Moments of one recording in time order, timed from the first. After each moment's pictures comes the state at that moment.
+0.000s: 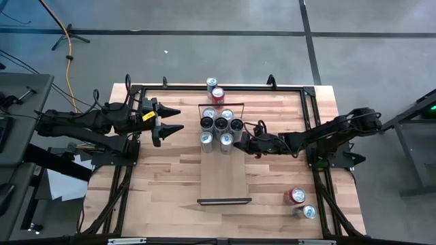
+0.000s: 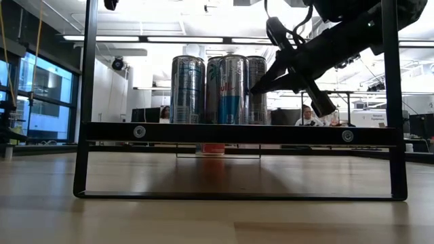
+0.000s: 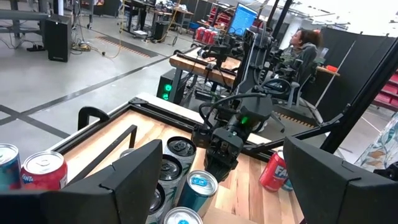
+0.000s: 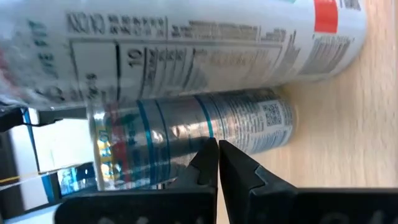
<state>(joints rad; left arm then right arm) -0.09 0.74 0.82 -0.16 -0.31 -0.31 0.12 1.44 0.61 0.36 0.30 1.70</state>
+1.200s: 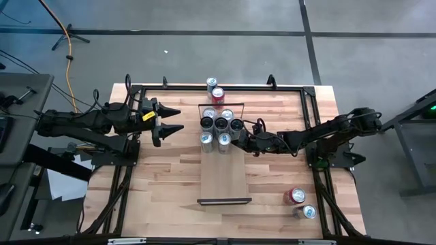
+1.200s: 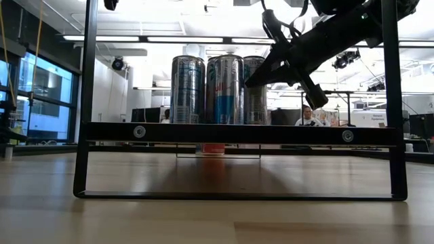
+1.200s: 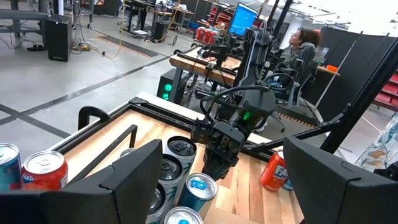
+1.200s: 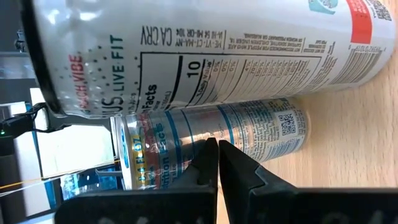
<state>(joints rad) -0.09 0.74 0.82 -0.16 -0.31 -0.31 0.12 1.44 0.66 0.32 0.33 1.70</state>
